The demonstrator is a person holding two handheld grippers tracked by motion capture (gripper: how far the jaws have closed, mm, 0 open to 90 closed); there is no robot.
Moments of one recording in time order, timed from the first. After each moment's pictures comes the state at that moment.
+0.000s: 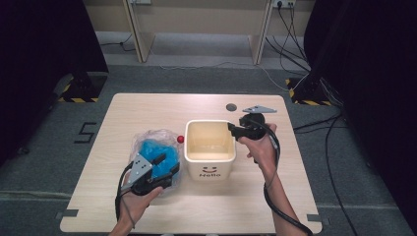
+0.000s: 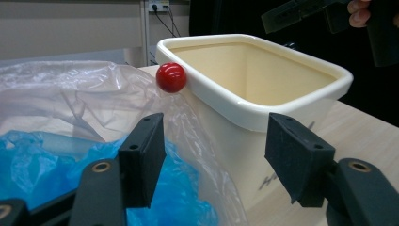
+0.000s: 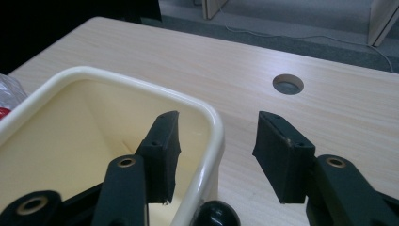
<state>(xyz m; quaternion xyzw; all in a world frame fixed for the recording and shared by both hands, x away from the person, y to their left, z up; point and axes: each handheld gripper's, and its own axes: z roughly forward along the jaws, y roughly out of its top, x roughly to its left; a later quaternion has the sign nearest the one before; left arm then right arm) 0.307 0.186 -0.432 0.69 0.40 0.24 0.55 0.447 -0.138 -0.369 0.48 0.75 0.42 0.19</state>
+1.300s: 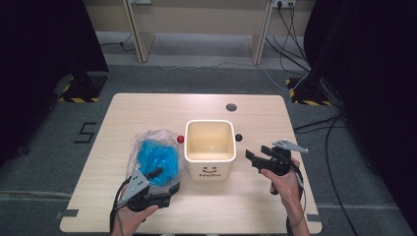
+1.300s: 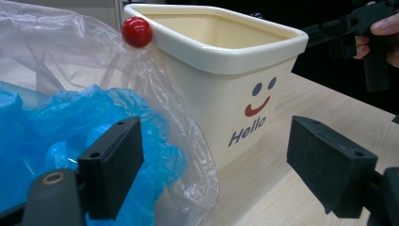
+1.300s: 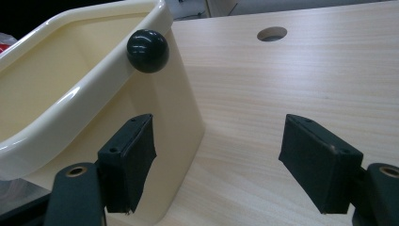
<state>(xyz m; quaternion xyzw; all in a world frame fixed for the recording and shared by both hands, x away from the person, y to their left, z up) 0.279 0.194 -0.457 0.71 0.37 0.21 0.56 0.382 -0.212 -0.439 0.51 0.69 0.49 0.15</state>
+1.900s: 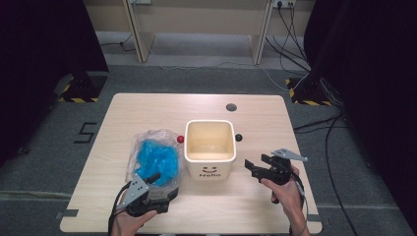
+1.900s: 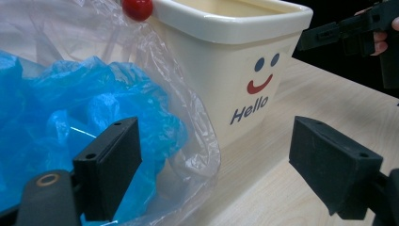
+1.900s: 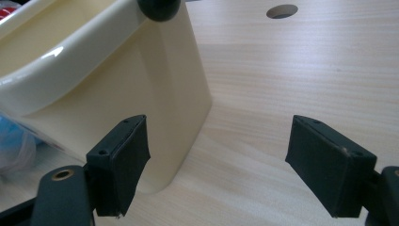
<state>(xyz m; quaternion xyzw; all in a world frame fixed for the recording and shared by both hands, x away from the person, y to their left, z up) 0.270 0.197 -0.469 0.72 0.38 0.21 0.55 0.364 -0.214 -0.455 0.51 0.71 0.47 0.14</state>
